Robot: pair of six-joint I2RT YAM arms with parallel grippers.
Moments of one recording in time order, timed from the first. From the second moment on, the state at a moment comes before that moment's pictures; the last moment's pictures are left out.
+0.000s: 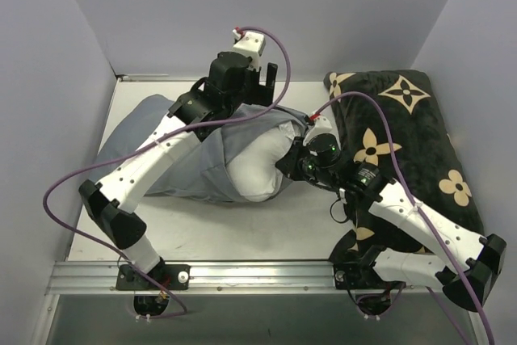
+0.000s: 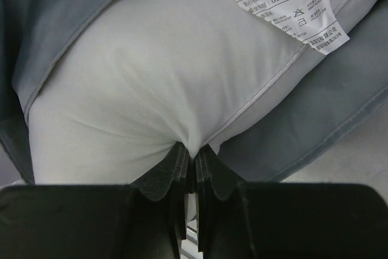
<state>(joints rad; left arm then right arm) -0.72 1.68 1.86 -0.53 -0.32 -0.20 0.82 1.08 0.99 -0.44 0.13 0.69</state>
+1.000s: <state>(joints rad) -1.40 1.37 1.56 -0.72 -0.72 0.04 0.71 1.17 1.12 -0.44 -0.12 0.83</state>
